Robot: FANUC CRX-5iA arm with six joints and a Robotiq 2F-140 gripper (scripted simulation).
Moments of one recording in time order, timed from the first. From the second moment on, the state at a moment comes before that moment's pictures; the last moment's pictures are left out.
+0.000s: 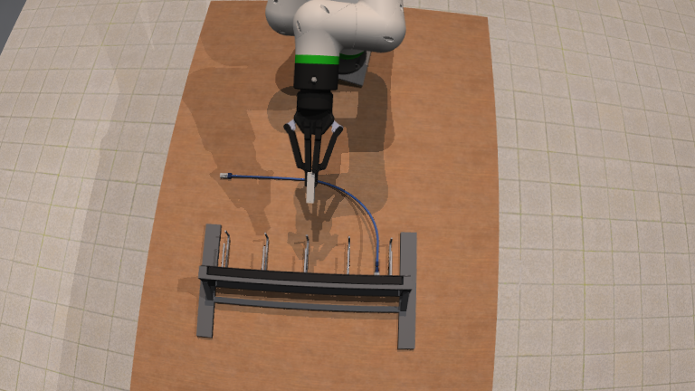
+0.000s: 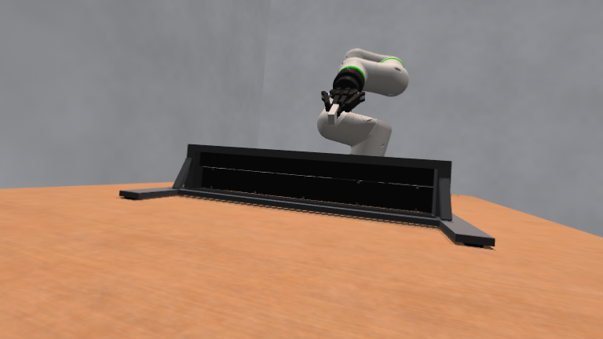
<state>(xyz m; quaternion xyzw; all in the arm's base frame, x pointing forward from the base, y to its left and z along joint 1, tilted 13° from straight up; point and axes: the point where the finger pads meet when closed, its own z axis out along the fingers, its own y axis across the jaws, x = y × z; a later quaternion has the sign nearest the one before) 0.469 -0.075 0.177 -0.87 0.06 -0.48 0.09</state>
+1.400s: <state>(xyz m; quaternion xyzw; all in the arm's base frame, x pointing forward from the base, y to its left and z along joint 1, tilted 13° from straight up) 0.508 -0.132 0.137 -0.88 0.07 -0.46 0.06</state>
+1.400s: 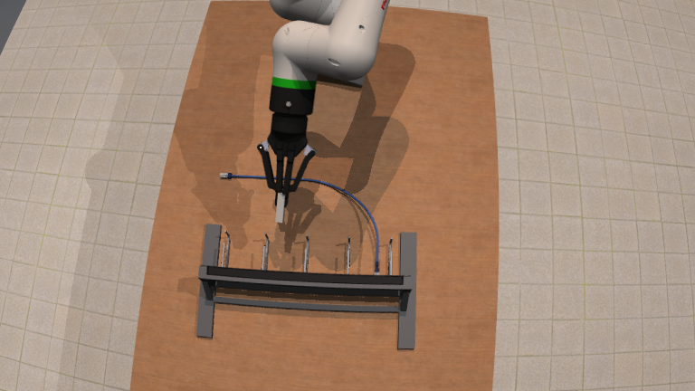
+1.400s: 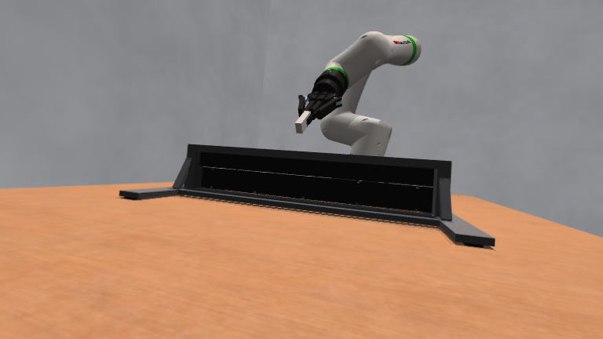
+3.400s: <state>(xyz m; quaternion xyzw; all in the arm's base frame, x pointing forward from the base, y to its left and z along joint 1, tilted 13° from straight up) 0.588 -0.121 0.088 -0.87 0.05 -0.48 0.10</state>
